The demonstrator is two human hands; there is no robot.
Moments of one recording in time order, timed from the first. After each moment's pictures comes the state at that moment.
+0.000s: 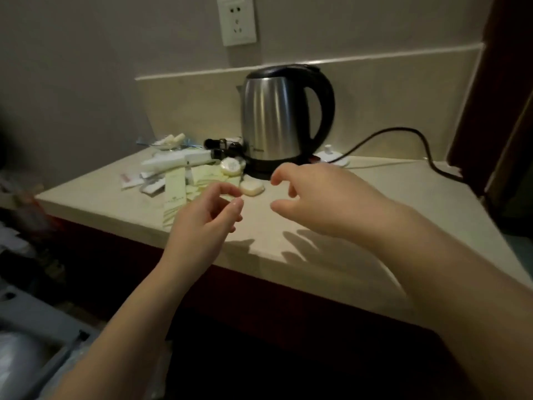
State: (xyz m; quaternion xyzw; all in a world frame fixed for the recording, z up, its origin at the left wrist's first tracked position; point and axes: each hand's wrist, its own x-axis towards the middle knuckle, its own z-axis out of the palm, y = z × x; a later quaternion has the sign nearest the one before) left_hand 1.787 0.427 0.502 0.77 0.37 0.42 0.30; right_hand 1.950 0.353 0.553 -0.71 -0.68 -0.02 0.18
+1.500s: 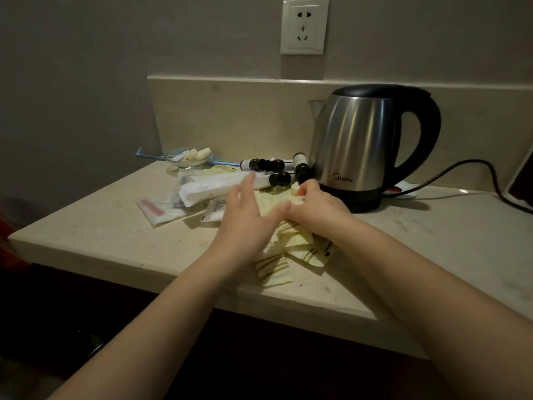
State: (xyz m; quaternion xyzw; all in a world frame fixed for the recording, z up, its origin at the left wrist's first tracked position) left_hand 1.743 0.611 0.502 0.79 0.39 0.30 0.36; right_hand 1.872 0.569 0.521 -0.86 -0.44 0.12 0.23
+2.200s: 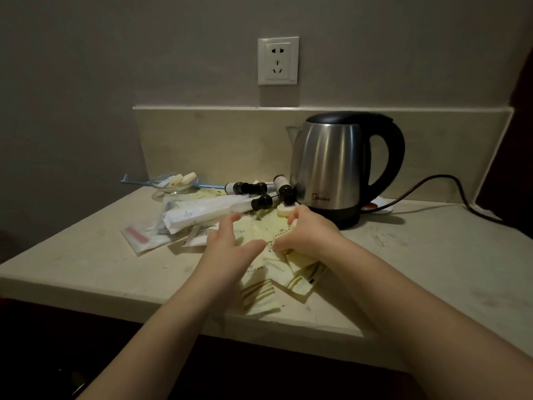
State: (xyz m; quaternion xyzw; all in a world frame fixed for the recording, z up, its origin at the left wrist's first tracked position) left_hand 1.733 0.603 0.505 0.74 0.40 0.26 0.48; right_hand 1.877 0.550 0.527 -0.86 -0.41 0.17 0.24
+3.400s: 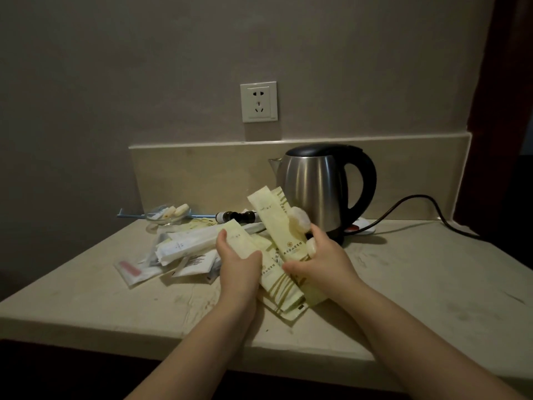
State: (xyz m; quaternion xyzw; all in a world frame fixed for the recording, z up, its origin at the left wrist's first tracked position) left_hand 1.781 0.581 0.507 0.57 0.38 0.41 0.60; right_hand 1.893 0.502 0.511 -0.76 -0.43 0.12 0.47
